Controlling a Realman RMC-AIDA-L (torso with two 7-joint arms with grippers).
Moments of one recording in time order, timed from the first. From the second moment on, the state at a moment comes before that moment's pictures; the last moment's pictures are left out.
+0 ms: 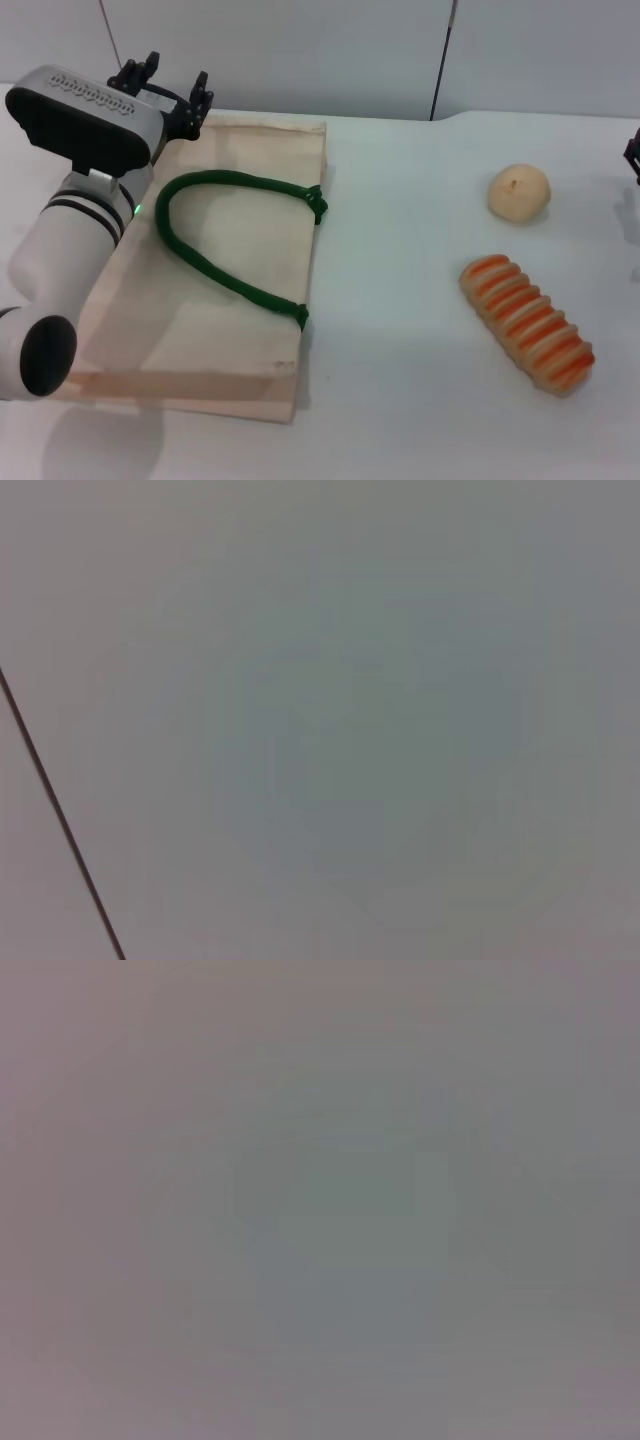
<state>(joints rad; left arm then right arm) -0.57 -2.03 2.14 0.50 -1.01 0.68 0.48 0.61 2.04 -2.39 -0.33 -1.57 0.77 2.81</state>
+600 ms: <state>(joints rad) -0.56 -2.03 2.14 0.50 -1.01 0.69 0.48 0.61 2.04 -2.39 -0.33 -1.57 0.77 2.81</state>
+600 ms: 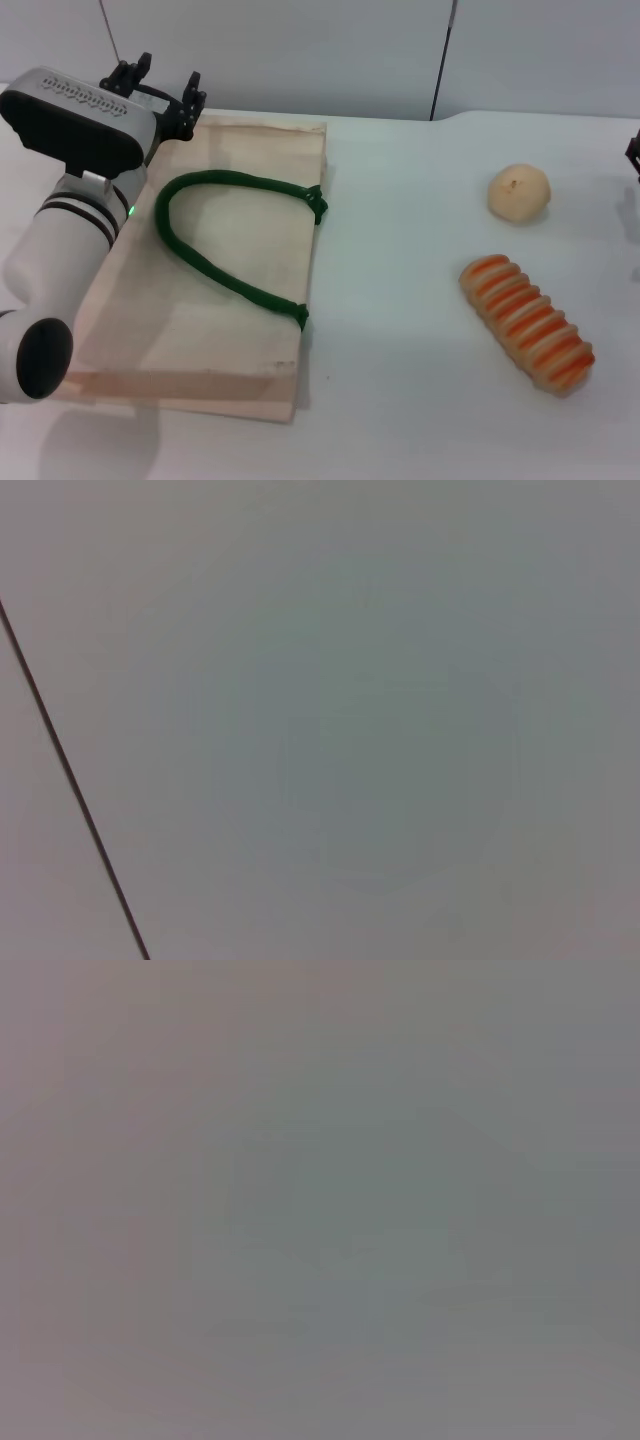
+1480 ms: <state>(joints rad) -0.46 -2.02 2.04 0.80 -1.01 0.39 0.62 0.60 2.04 -2.39 -0.31 -1.57 0.77 2.81</state>
